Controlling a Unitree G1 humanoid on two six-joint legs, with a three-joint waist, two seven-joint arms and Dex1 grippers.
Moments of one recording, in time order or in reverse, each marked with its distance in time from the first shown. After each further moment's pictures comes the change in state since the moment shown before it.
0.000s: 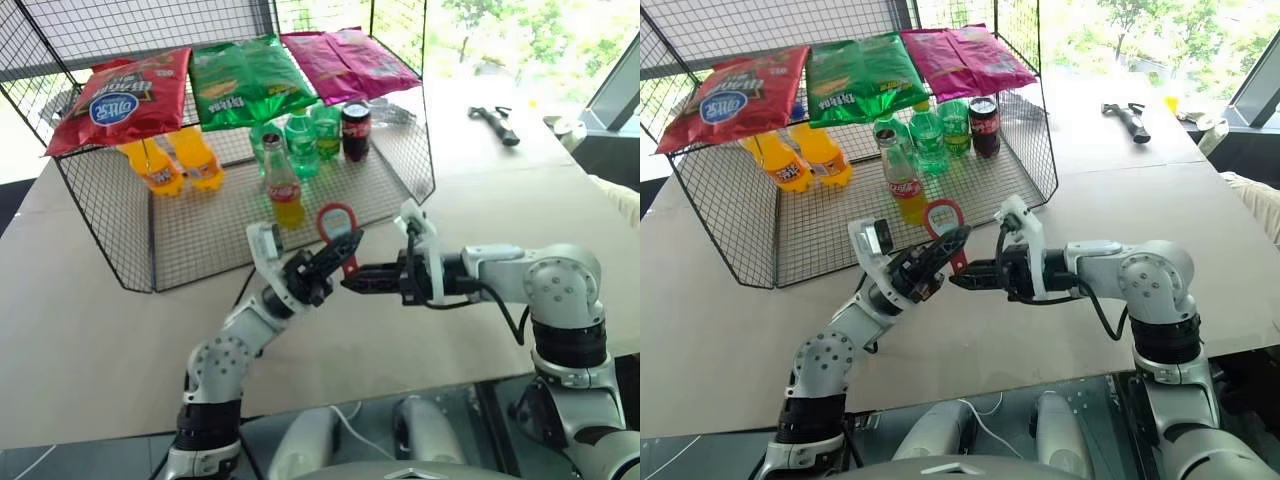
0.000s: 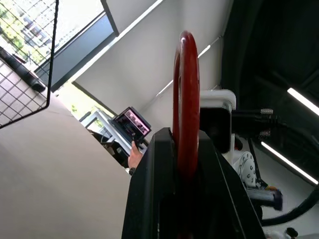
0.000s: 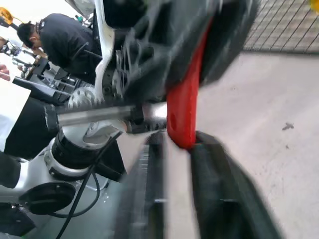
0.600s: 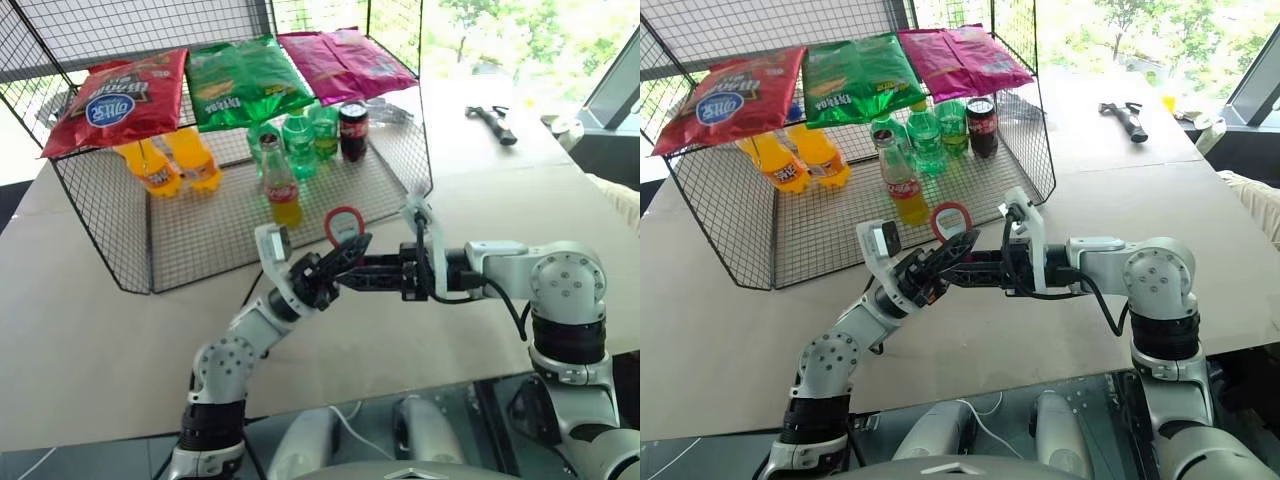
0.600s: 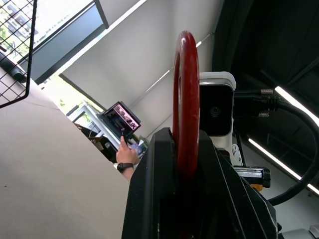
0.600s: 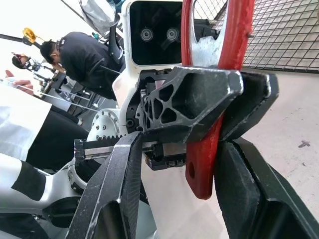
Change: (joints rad) left arm -0.001 -0.010 -0.005 -0.004 -0.011 0.001 -0.013; right arm 0.003 0.010 -0.035 0.023 0.112 0.027 -0.039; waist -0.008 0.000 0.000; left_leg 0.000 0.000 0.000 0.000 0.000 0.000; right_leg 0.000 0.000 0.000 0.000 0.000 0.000
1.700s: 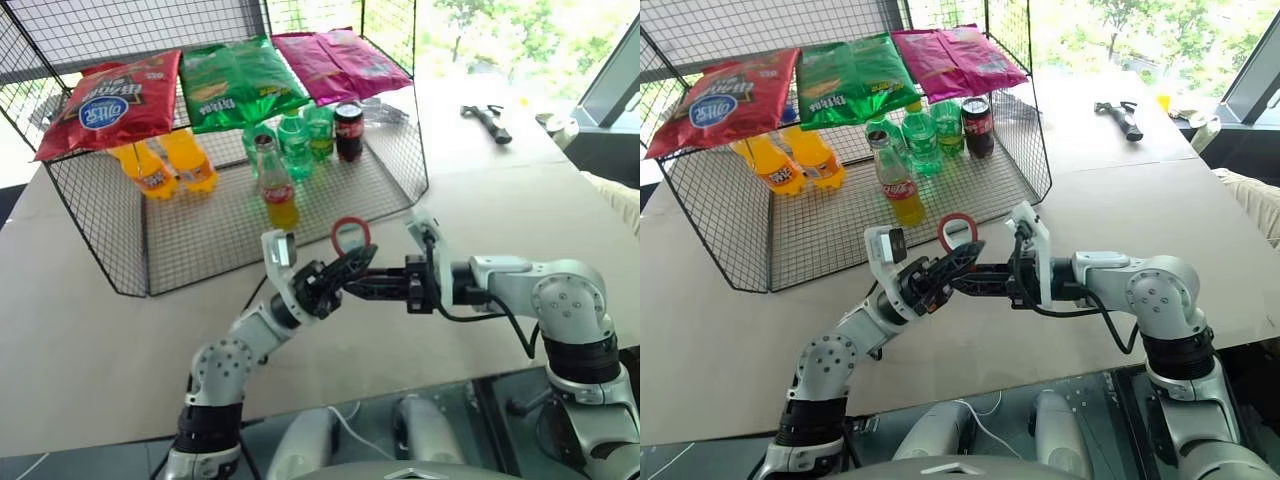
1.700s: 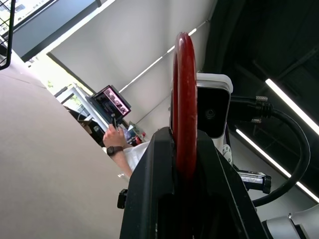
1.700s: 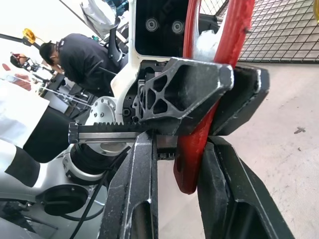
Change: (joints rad) left arm 0.003 0.031 -0.010 0.002 -0.020 0.060 -0.001; right arm 0.100 -0.102 0.100 -0.051 -0.026 -0.177 0.086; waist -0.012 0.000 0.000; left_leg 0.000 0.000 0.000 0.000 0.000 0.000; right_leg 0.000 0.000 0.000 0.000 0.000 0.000
